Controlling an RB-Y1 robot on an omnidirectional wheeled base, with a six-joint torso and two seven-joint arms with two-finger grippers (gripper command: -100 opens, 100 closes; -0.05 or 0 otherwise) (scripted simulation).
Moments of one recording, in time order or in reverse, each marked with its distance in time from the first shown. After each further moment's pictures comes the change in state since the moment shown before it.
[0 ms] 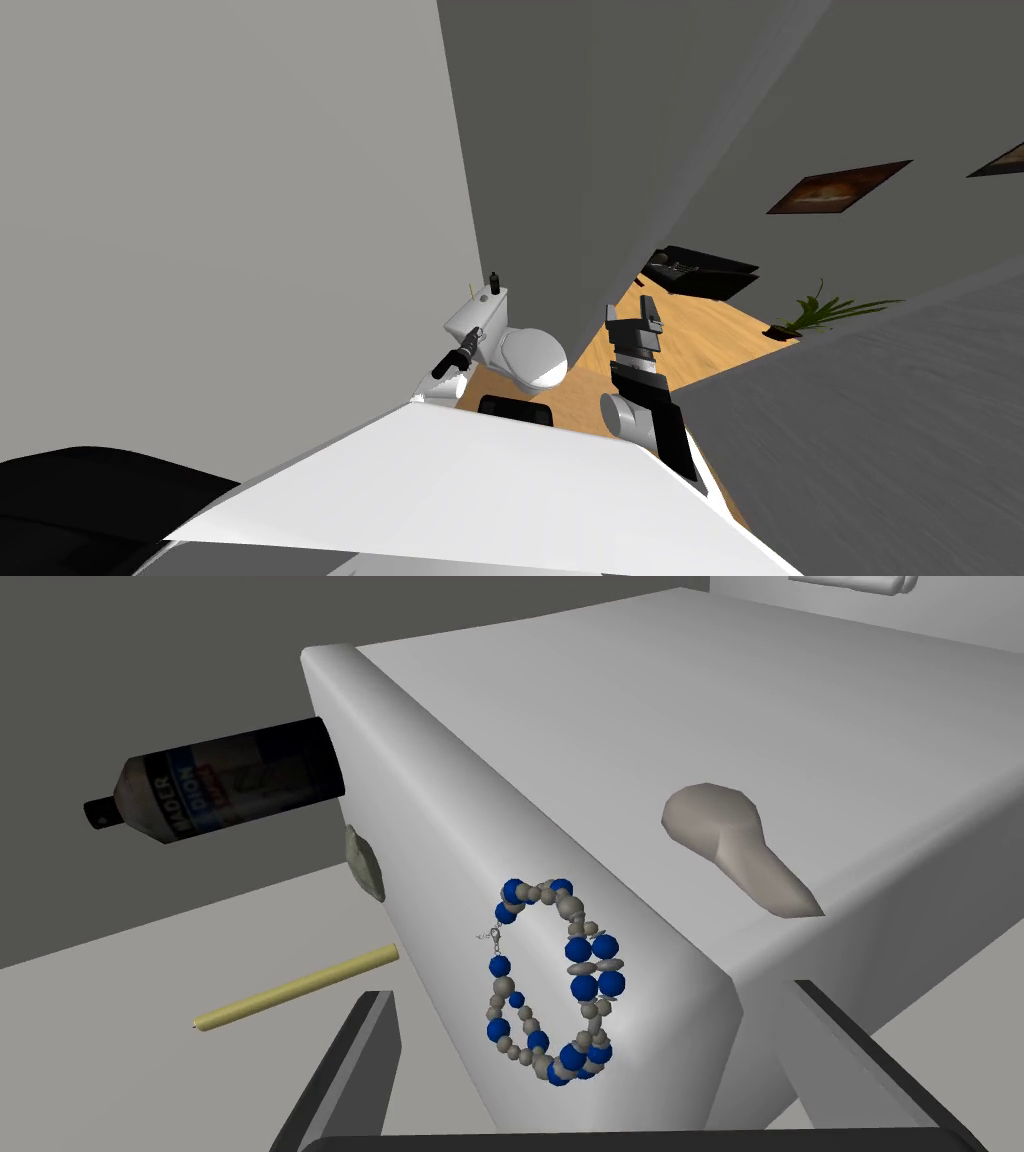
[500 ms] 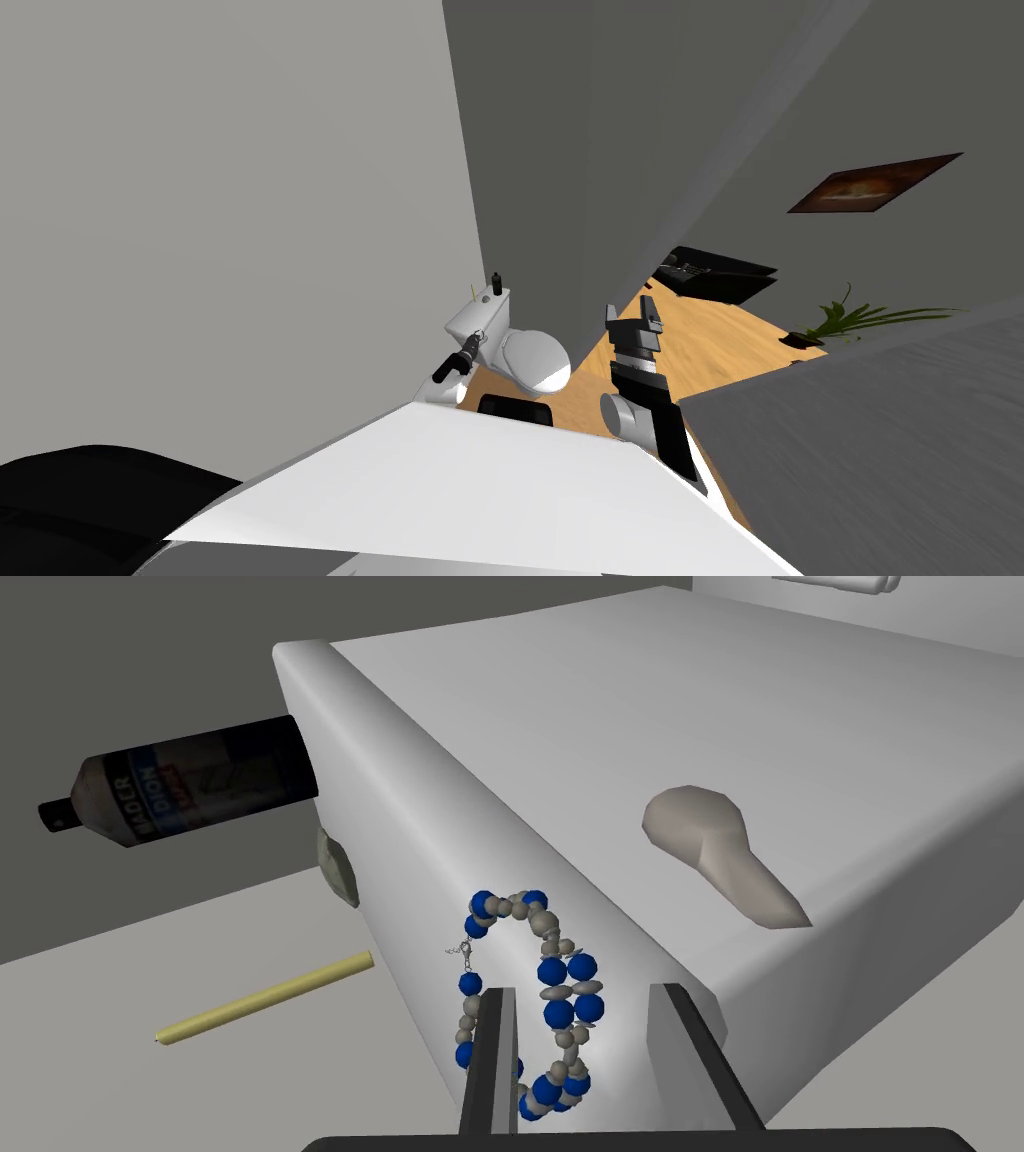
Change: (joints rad) left arm 0.028 0.000 -0.025 0.003 0.001 -0.011 -0.007; right arm 0.000 0.000 0.000 0.000 0.000 0.000 0.000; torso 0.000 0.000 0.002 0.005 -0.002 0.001
